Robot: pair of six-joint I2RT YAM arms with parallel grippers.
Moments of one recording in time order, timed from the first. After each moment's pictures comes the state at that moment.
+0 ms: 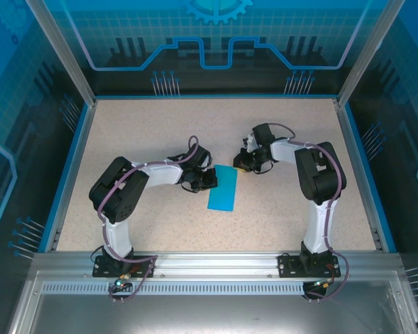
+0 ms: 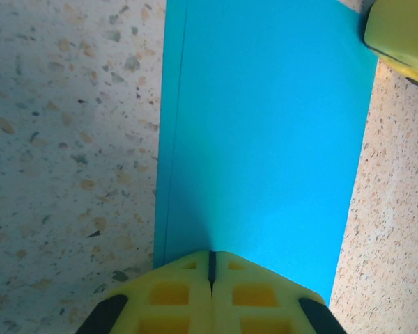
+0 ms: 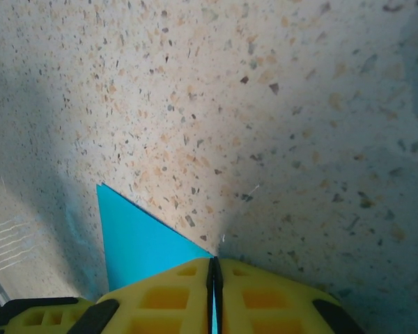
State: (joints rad) left arm -0.58 1.89 1.05 -0.22 0.34 -0.76; right arm 0.29 2.03 1.23 -0.37 -0.58 0.52
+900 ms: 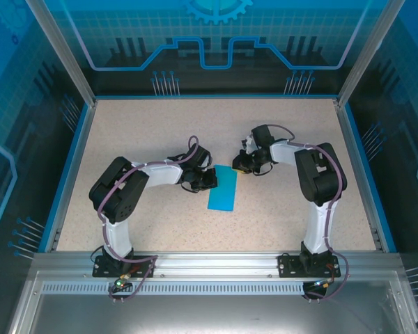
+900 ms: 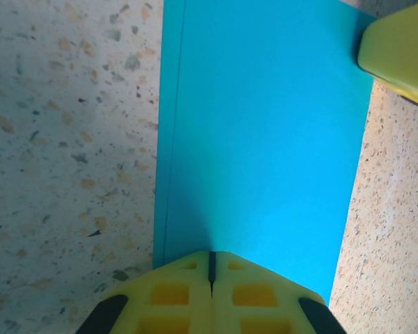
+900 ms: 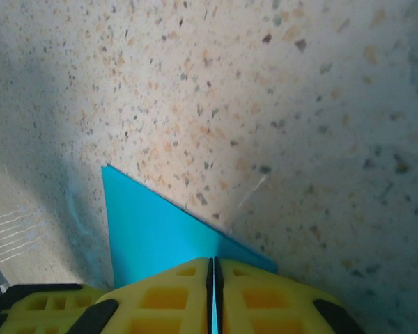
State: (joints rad) left arm -0.58 1.89 1.05 -0.22 0.35 -0.76; right arm 0.31 2.00 1.19 -0.35 -0.59 0.53
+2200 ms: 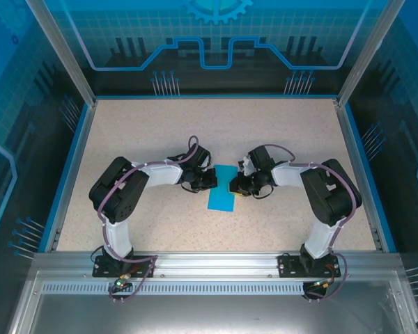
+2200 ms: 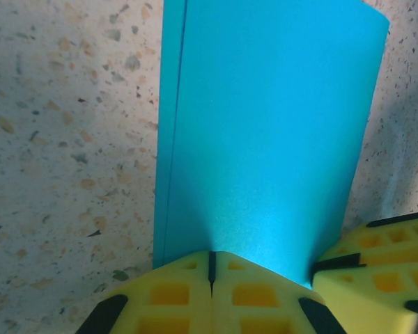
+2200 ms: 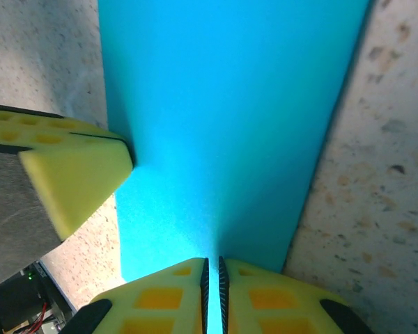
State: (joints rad) left arm -0.58 1.89 1.05 -0.22 0.35 -0.76; right arm 0.43 1.79 0.85 -0.21 -0.62 0.61
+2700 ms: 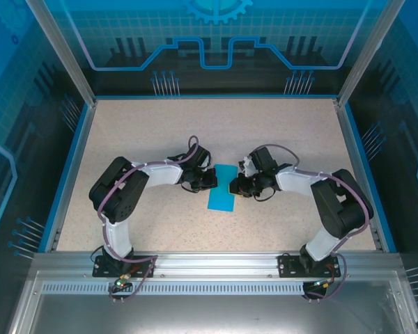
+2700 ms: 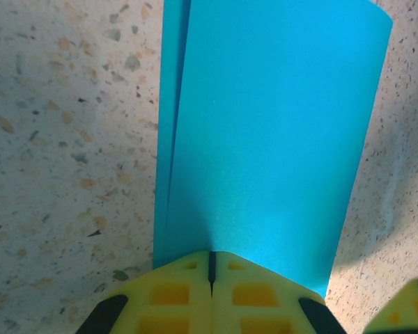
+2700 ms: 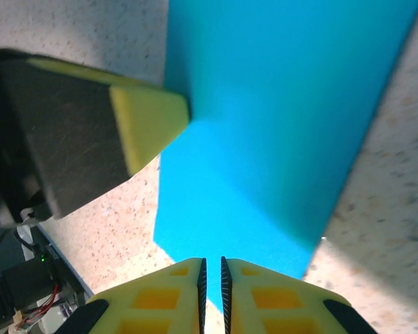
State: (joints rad) left arm -0.58 1.89 1.05 -0.22 0.35 -0.76; right arm 0.47 1.64 0.79 -0.23 -0.61 0.63
